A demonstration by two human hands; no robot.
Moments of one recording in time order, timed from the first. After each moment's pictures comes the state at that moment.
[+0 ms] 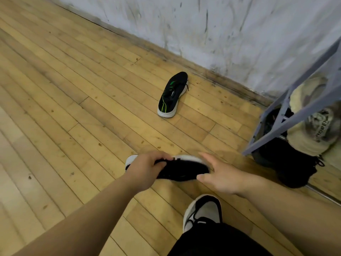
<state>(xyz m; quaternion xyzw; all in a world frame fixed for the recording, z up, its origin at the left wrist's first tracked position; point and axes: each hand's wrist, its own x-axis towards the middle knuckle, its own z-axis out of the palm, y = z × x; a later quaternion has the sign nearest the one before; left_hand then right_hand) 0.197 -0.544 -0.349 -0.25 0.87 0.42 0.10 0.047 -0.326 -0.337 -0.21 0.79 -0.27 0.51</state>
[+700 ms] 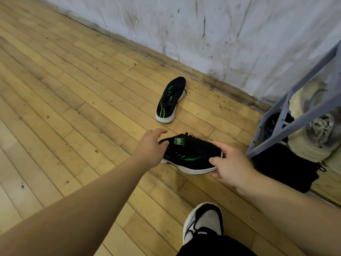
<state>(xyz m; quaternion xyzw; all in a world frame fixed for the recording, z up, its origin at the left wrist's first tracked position) 0.125 -0.566 -0.358 -0.32 0.86 0.39 0.03 0.033 -0.335 -0.331 -0.07 0.82 -0.45 0.34</state>
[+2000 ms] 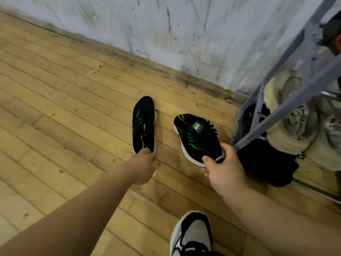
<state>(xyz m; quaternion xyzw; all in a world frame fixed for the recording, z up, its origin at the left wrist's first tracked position) 0.086 -0.556 -0.406 -0.17 0.91 0.21 0.32 0.029 -0.314 -0.361 0.11 0.80 -0.54 0.21</state>
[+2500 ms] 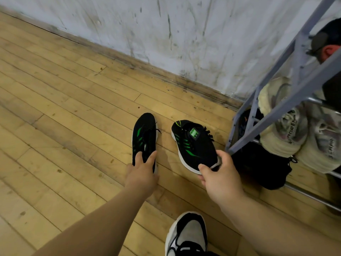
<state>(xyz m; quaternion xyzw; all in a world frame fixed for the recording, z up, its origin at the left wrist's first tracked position) 0.110 -0.514 -0.437 -0.32 0.90 0.21 0.20 0.043 -0.307 -0.356 0.10 0.81 -0.53 0.23</state>
